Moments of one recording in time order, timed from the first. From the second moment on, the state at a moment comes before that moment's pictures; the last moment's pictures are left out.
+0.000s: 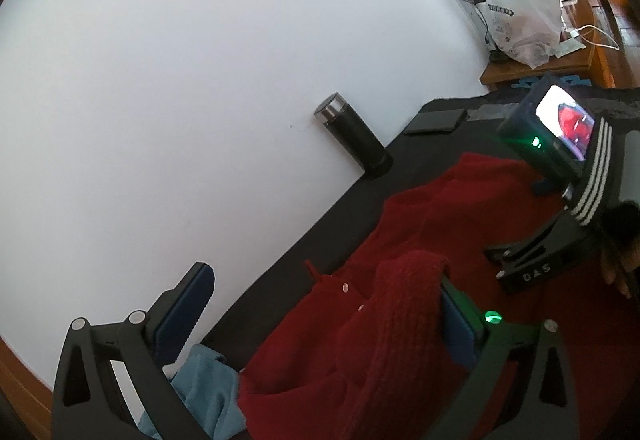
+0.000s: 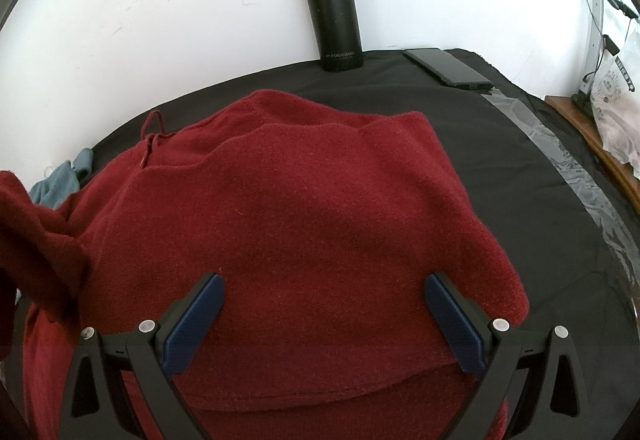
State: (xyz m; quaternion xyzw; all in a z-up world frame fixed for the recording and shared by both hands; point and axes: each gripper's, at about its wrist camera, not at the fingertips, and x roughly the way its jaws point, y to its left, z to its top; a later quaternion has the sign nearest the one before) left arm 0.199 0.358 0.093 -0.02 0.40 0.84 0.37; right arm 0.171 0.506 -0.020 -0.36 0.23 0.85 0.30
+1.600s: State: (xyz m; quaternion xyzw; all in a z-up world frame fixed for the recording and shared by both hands) left arm 0.049 0.235 0.104 -0.25 0.12 0.92 0.27; right arm 0.218 0.462 0.049 -0.11 0.20 0.96 0.18
